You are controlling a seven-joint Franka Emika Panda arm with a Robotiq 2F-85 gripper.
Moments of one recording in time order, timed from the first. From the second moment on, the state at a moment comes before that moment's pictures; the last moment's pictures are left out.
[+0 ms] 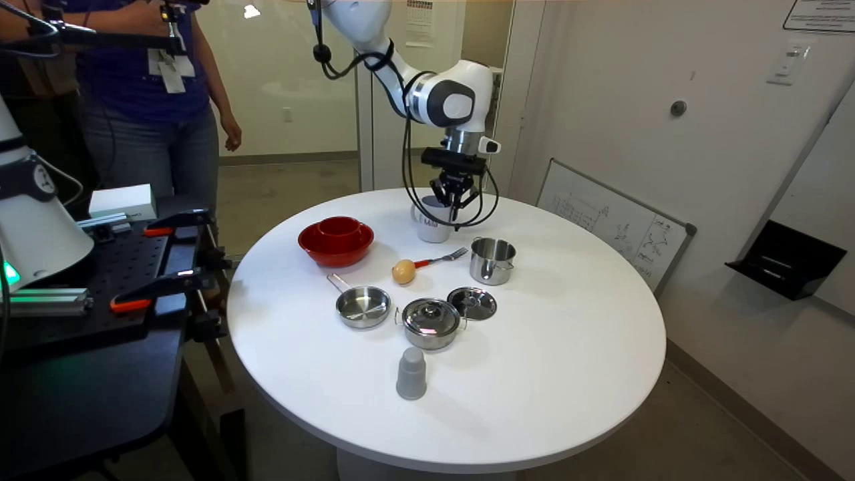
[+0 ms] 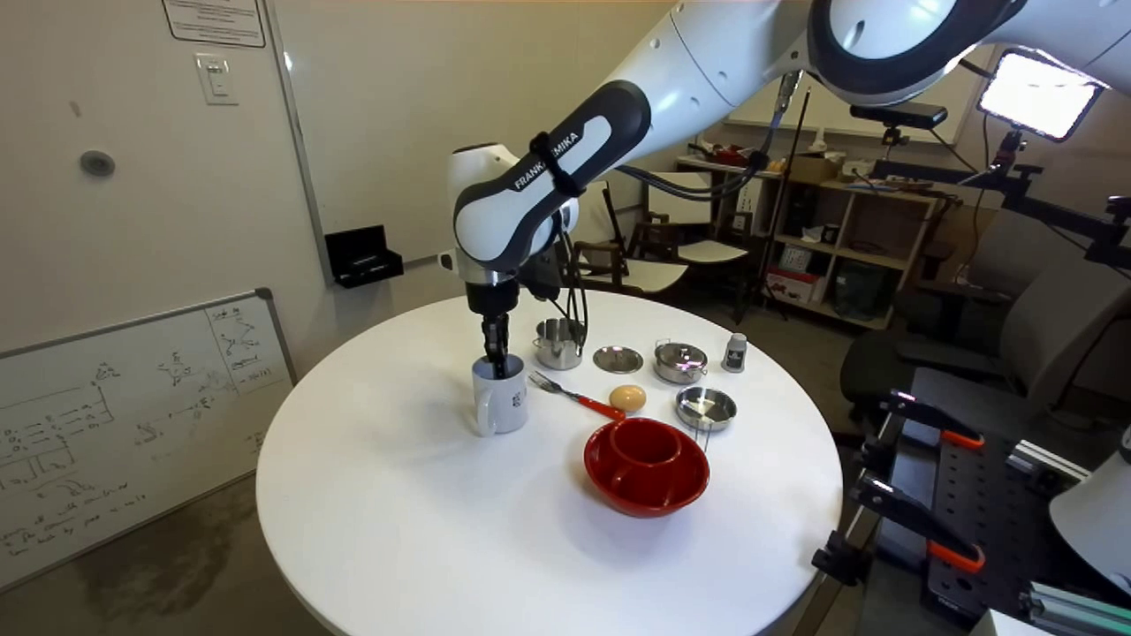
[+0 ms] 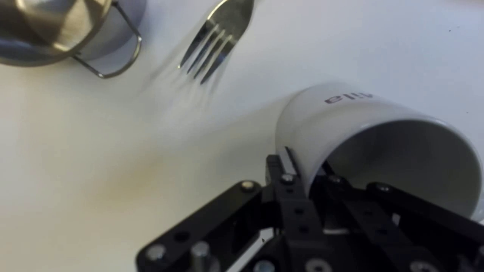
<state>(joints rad) 0.06 1.14 0.09 -1.17 -0.16 2.24 -0.54</state>
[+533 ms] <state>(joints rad) 0.06 1.06 0.10 -1.34 -0.16 2.32 -0.46</state>
